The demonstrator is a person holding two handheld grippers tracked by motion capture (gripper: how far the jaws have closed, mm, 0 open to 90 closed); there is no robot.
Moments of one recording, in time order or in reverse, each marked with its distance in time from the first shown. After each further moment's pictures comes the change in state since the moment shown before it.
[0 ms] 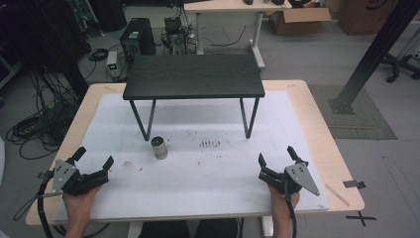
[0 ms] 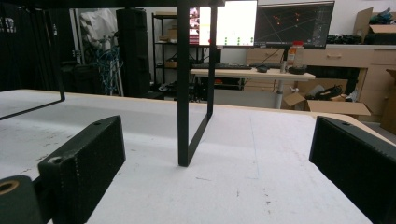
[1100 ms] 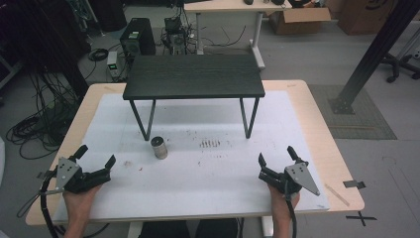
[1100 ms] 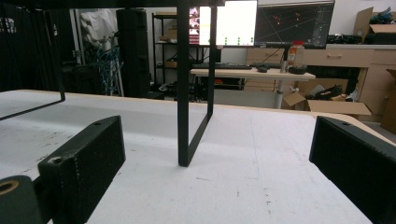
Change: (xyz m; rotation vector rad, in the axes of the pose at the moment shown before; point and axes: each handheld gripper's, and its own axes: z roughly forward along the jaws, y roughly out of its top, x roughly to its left) left arm -0.003 0.006 0.007 0.011 -0.011 0.033; right arm 0.000 0.000 0.000 -0.001 0.001 0.001
